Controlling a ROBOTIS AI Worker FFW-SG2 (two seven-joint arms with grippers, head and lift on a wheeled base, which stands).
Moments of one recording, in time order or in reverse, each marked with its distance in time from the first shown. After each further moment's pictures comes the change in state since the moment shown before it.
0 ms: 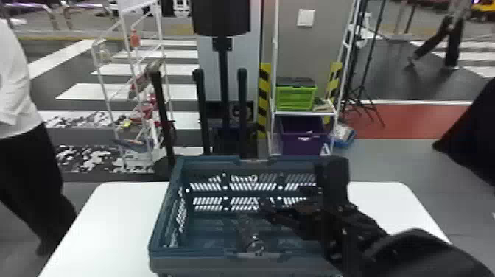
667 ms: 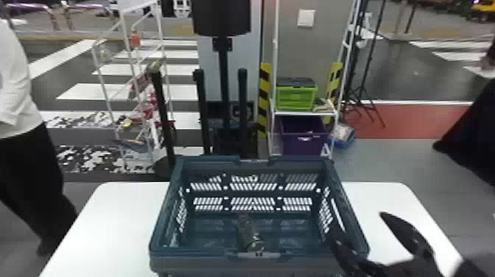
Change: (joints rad) left arm -0.023 0.002 -0.024 -0.040 -0.020 0.098 0.009; right arm 0.585 -0.057 -0.216 -0.241 0.000 -0.673 0.007
